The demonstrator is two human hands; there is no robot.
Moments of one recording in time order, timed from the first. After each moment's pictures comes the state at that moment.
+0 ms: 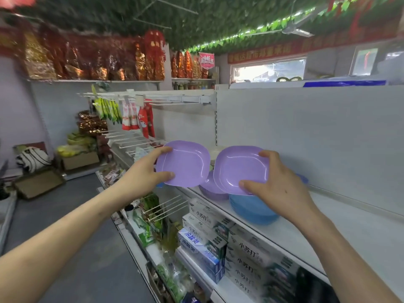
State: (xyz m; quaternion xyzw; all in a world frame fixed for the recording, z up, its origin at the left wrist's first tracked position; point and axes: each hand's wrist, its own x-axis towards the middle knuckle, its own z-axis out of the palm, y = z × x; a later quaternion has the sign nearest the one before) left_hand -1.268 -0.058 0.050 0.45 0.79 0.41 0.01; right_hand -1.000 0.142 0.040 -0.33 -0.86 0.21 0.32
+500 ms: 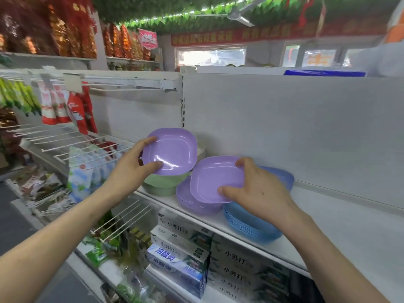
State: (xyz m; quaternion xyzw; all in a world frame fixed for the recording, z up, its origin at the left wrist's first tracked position) left_hand -1.380 0.063 0.012 0.52 0.68 0.51 0.08; right_hand -1.076 0.154 0.030 -0.45 -0.86 0.12 0.23
